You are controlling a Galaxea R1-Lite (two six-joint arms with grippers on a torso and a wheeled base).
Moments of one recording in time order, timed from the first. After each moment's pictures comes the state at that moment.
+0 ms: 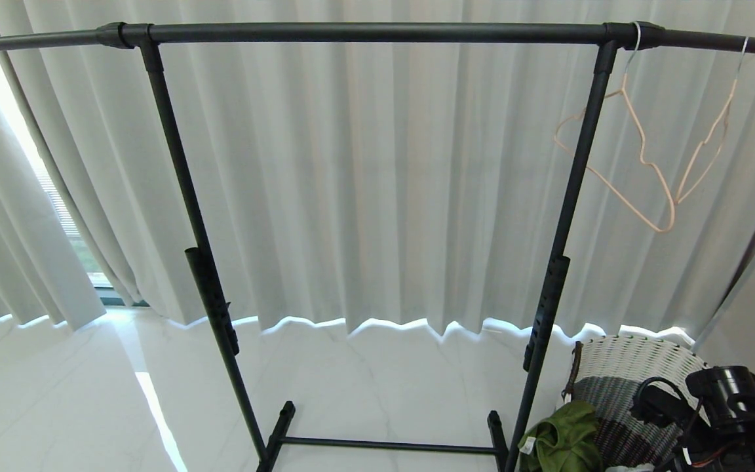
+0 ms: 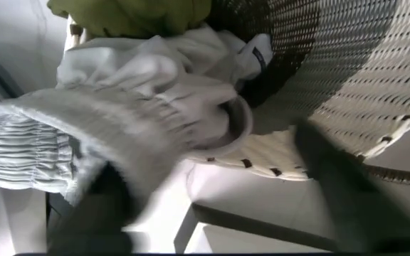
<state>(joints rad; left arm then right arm) 0.00 0.00 0.00 -0.01 0.03 0.00 0.03 2.00 -0.24 -0.66 -0.03 -0.43</state>
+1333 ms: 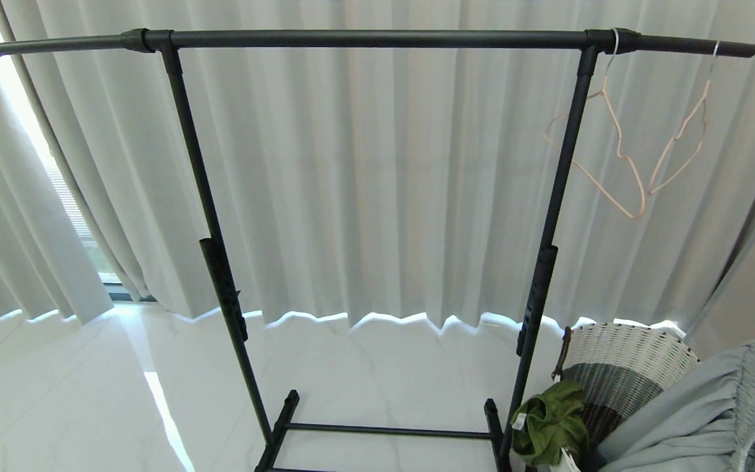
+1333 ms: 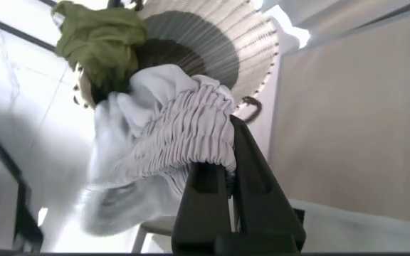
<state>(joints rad) 0.00 0.00 0.00 -0.01 0.03 0.00 0.14 1.12 -0.81 0.38 -0.19 -0.44</state>
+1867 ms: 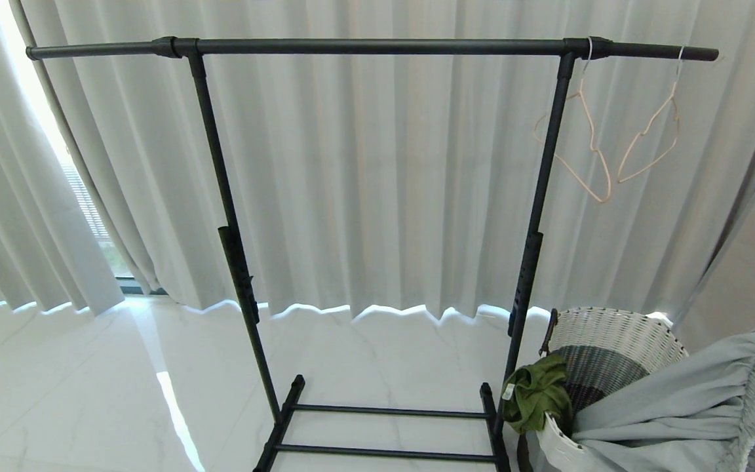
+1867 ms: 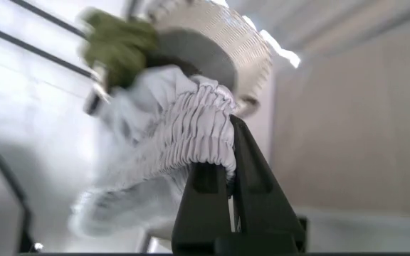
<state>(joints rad) 0.00 0.00 0.00 -0.01 0.02 0.01 0.18 1.02 -0.82 0.37 -0.16 -0.42</state>
